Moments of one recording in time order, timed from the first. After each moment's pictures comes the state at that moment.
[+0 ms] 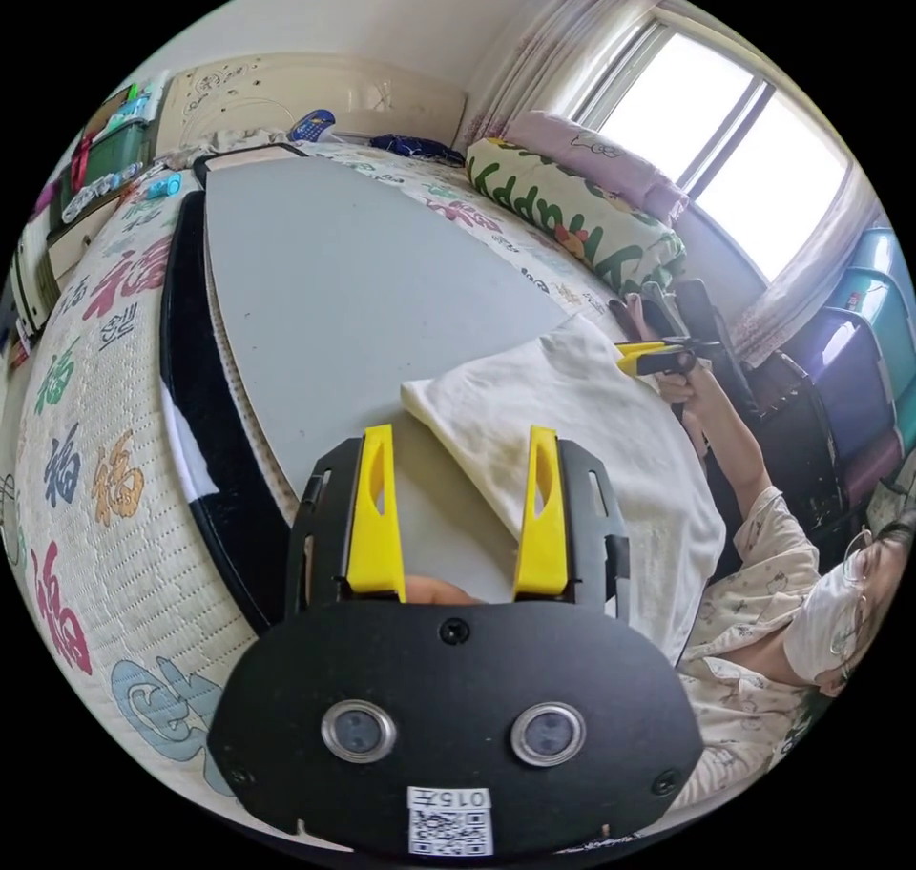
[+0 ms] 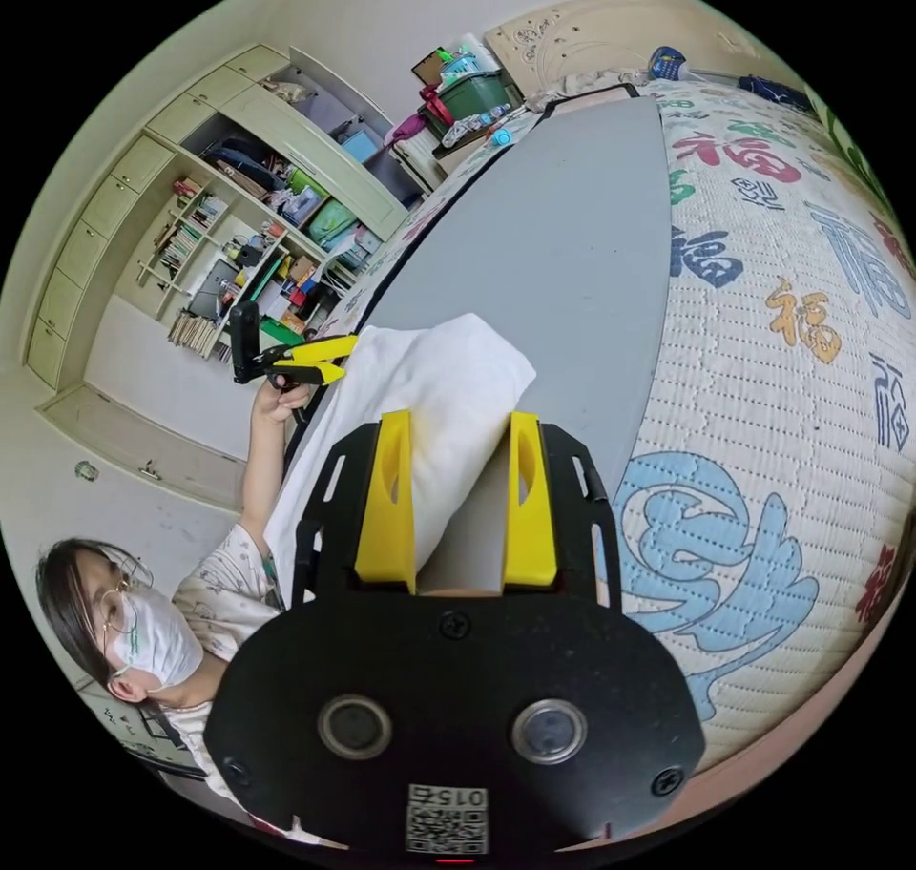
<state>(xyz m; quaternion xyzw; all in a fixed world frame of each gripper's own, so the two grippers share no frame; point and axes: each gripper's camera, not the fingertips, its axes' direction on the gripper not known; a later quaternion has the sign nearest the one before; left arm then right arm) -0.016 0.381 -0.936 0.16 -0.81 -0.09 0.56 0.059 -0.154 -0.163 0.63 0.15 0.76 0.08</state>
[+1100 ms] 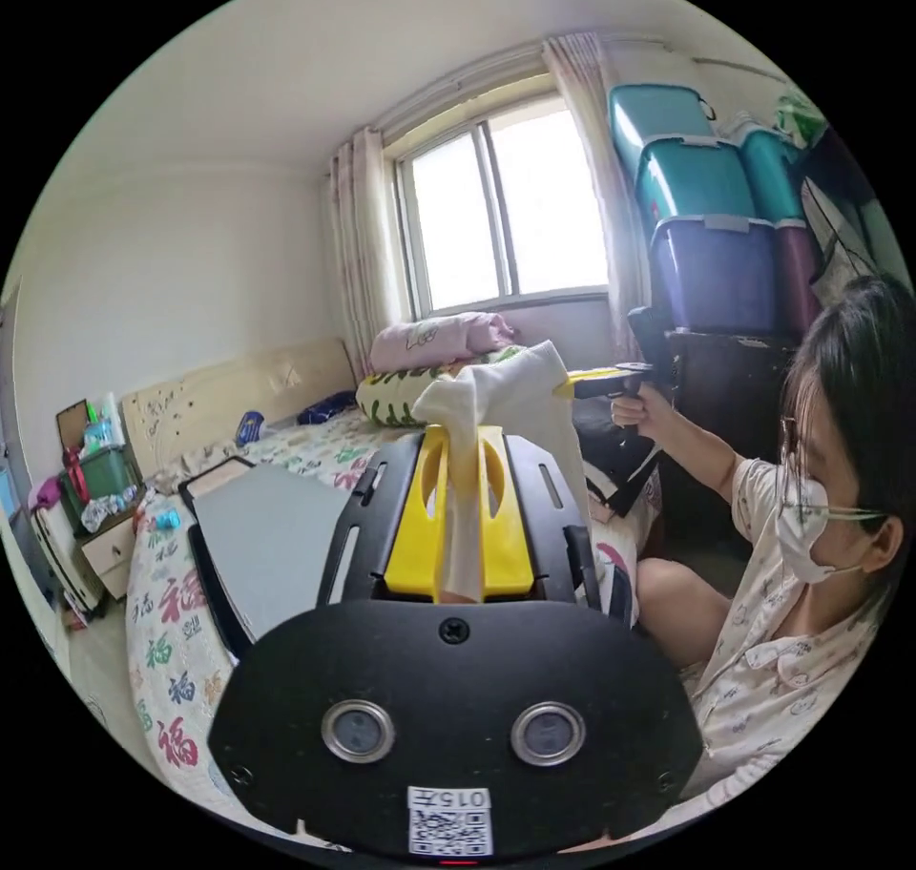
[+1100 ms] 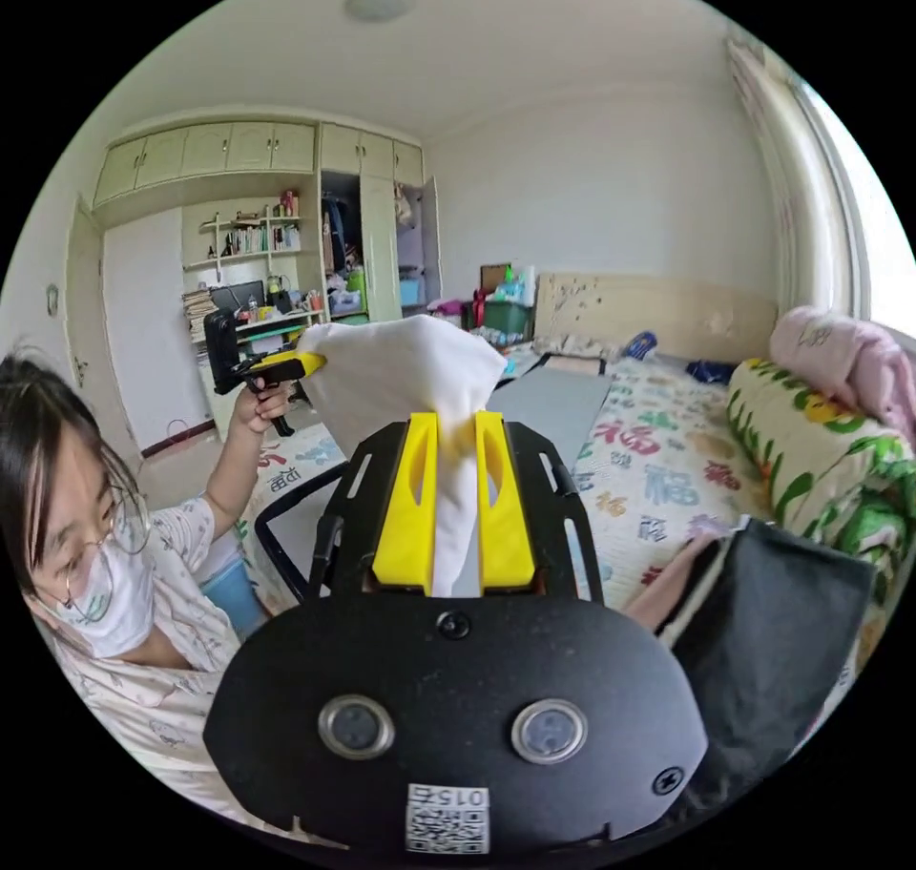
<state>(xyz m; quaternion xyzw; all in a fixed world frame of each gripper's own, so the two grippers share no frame) 0.217 0.410 -0.596 0.08 -0.84 0.29 0.45 -0.020 -0.685 -0.397 0.44 0.50 0.74 0.03</state>
